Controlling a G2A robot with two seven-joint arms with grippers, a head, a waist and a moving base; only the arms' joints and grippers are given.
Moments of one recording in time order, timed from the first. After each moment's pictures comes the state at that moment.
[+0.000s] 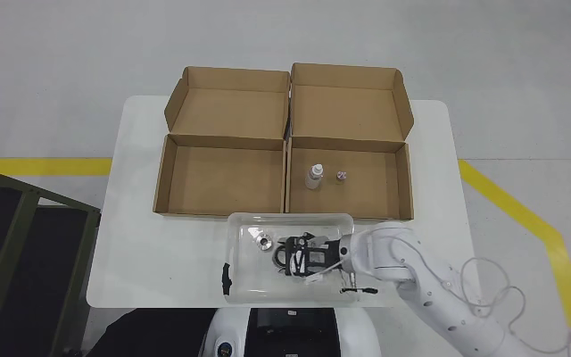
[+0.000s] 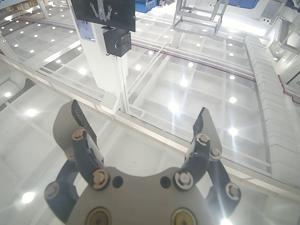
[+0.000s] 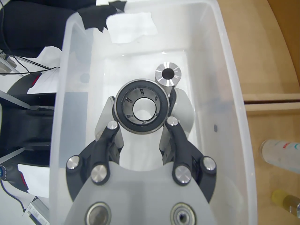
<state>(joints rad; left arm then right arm) -0.42 -0.34 -0.17 -1.17 3.07 0.50 0.07 -1.10 -1.05 0.87 -1.85 -1.06 -0.82 0.60</state>
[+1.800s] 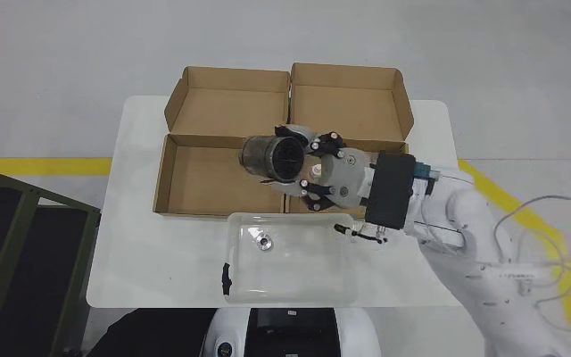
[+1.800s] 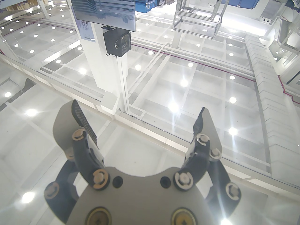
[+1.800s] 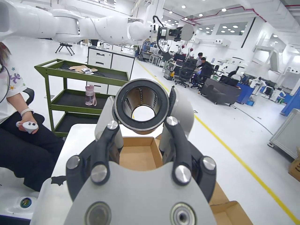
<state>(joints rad) -0.42 -0.34 -0.17 -1.17 3.07 0.50 0.07 -0.91 -1.12 1.10 -2.01 -0.97 -0.69 -0.02</state>
